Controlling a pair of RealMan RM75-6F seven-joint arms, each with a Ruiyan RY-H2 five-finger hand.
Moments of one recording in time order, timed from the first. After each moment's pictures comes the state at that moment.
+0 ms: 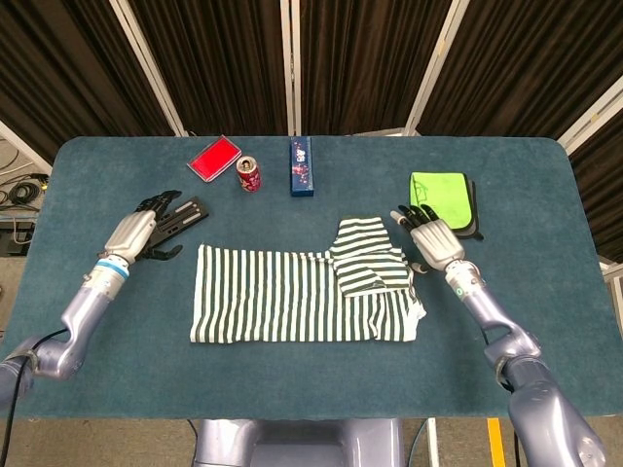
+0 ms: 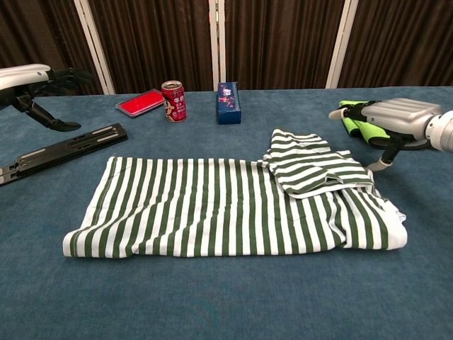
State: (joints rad) left arm -0.69 -1.41 -0.20 -1.15 1.28 0.80 -0.43; right arm 0.79 -1.84 -0.03 -0.31 -1.60 0.92 0.54
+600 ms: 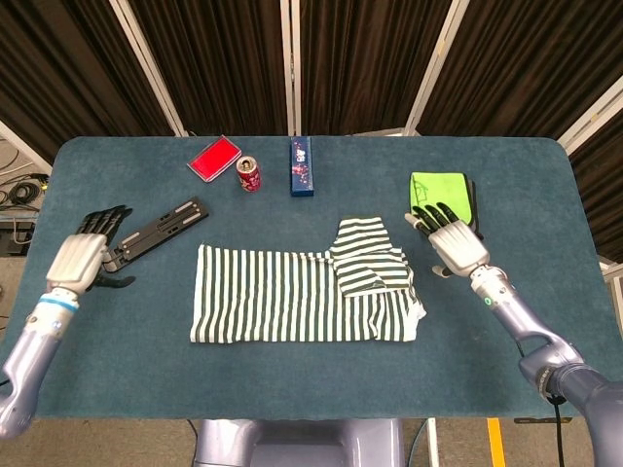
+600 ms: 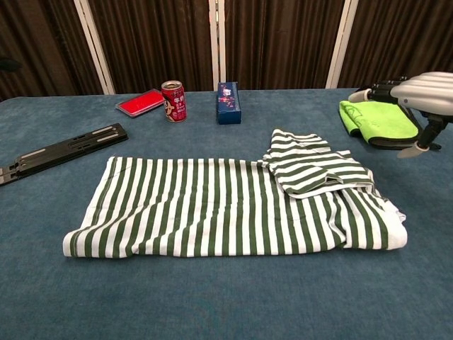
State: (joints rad) left arm -0.48 -1.18 -0.12 -1.52 1.22 1.08 -0.03; right arm 0.75 -1.52 0.00 -0.79 -1.58 1.00 0.25
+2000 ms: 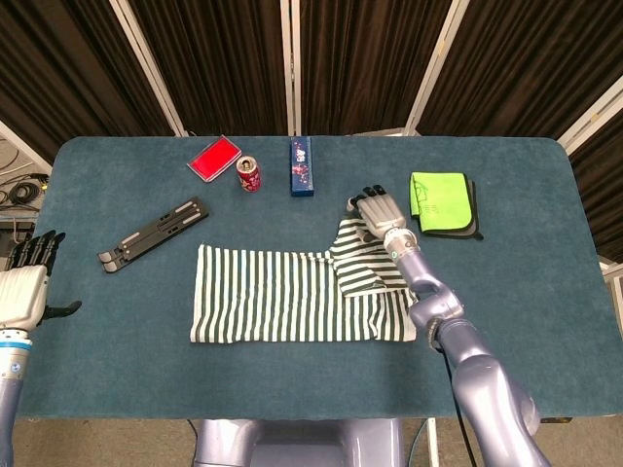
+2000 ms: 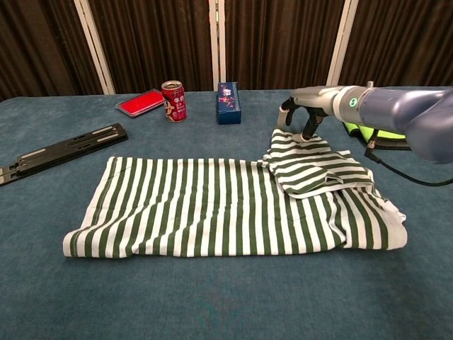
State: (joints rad) left arm -0.30 -1.14 -0.11 -1.63 1.13 1.27 0.19; right arm 1.13 -1.98 0.16 -0.26 -1.40 0.47 0.47
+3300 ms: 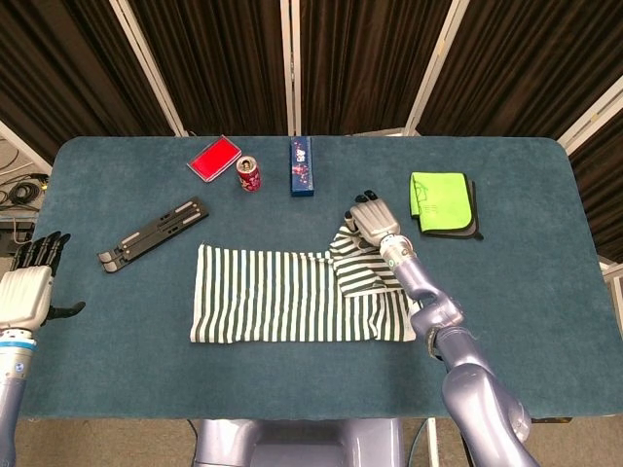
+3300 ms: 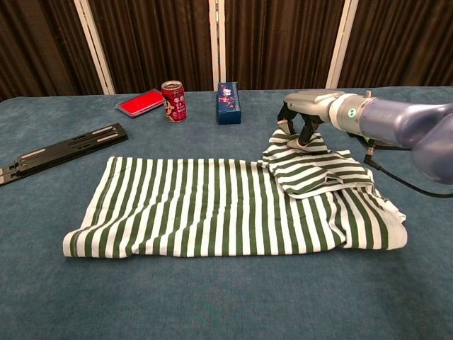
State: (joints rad) left arm -0.30 -1.15 -0.13 -1.62 1.14 1.25 0.19; right arm 1.10 -2.03 0.08 -0.18 -1.49 0.60 0.57
